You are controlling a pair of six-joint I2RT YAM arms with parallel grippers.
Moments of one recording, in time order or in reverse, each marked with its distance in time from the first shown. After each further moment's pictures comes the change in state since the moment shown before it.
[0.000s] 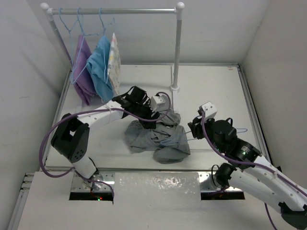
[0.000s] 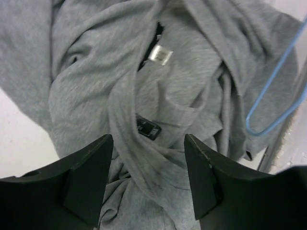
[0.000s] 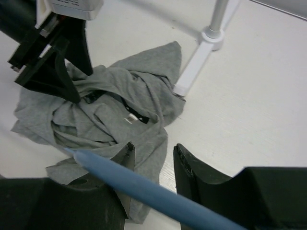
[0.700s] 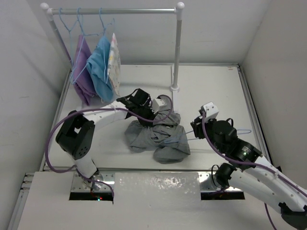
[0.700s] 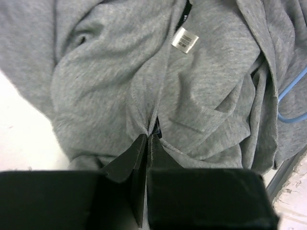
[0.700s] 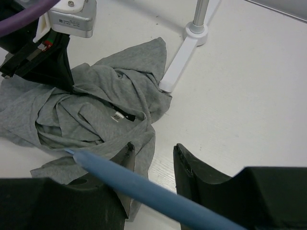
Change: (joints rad) left arm -0.032 0.067 0.010 -0.012 -0.128 -0.019; right arm 0.000 -0.007 0.001 -0.037 0.076 -0.010
